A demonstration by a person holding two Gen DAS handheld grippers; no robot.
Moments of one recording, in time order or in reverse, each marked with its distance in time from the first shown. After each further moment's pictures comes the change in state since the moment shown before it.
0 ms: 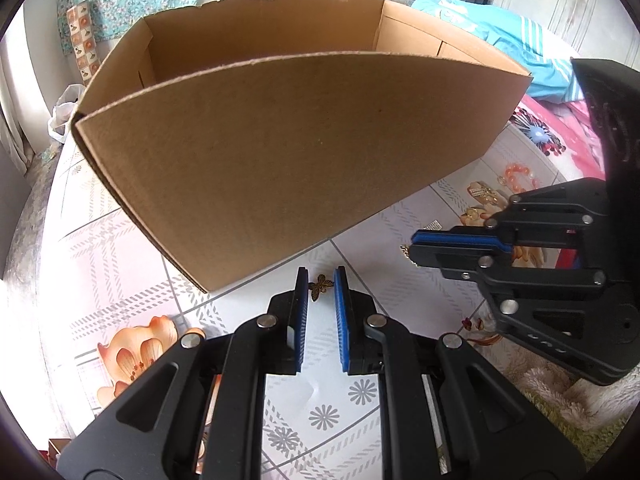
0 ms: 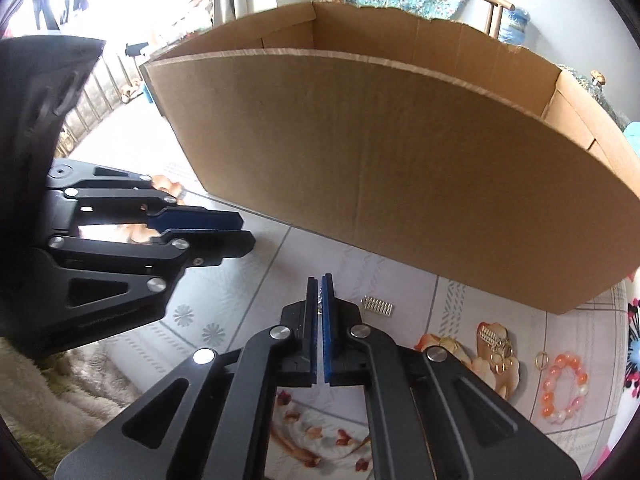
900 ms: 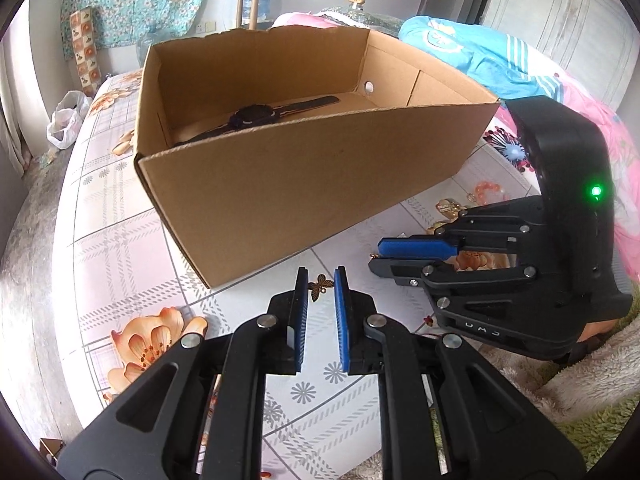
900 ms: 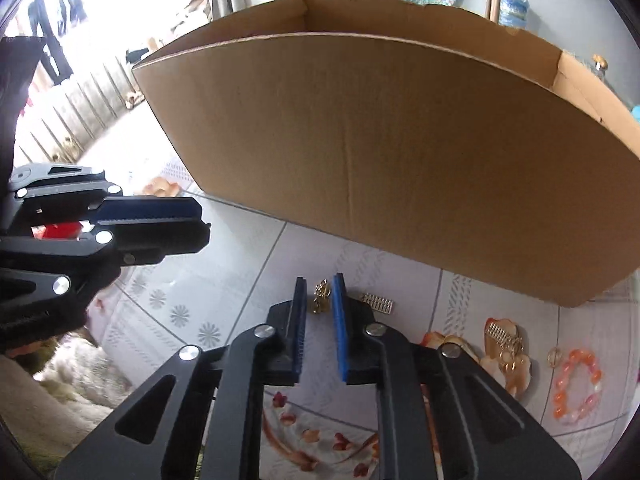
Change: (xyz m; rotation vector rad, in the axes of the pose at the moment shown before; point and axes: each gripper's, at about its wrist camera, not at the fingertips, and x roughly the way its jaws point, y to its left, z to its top) left arm -0.035 -0.002 -0.003 -0.011 -0.058 -0.033; right arm 0.017 -0.015 0.003 0.010 0.021 0.022
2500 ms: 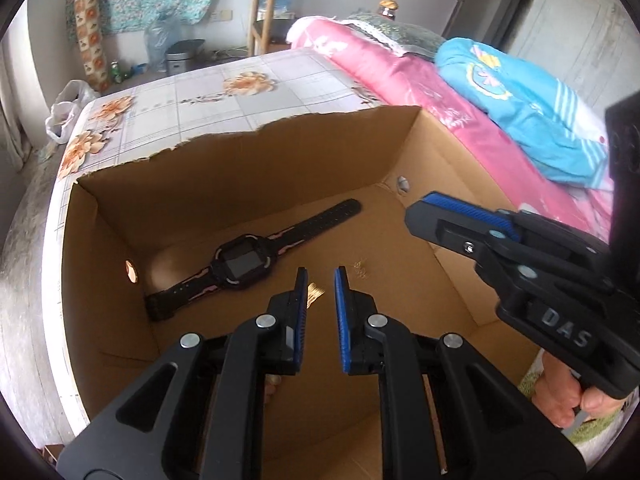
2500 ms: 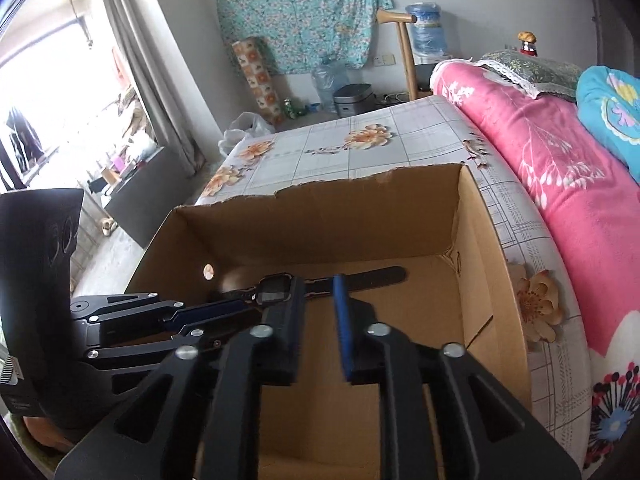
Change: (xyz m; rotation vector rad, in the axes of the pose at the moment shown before) left arm 0.057 0.004 0.166 -0.100 0.042 0.027; right arm -0.046 -0.132 0.129 0.343 -0.258 -0.003
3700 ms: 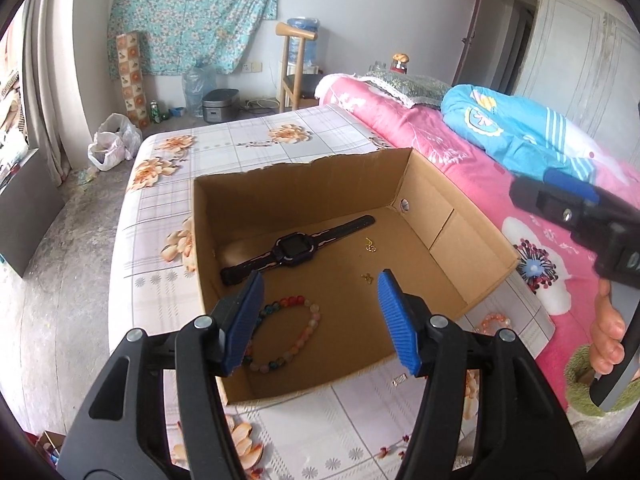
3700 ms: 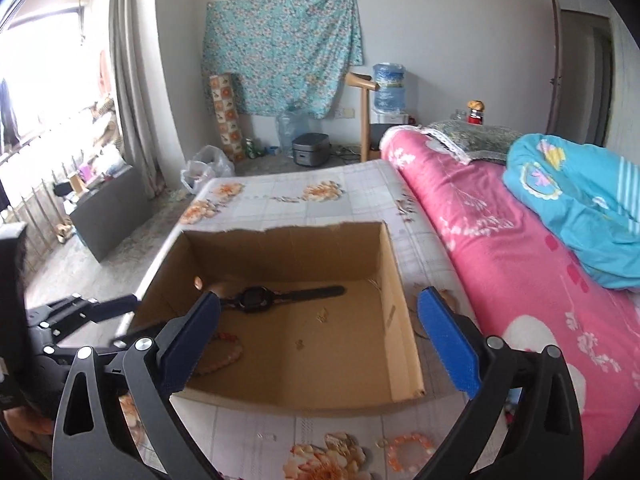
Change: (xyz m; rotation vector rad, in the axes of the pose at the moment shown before) left arm -0.109 0.004 -0.059 -0.006 -0.207 0.096; right arm -0.122 0.039 -0.020 -0.095 -0.152 -0.255
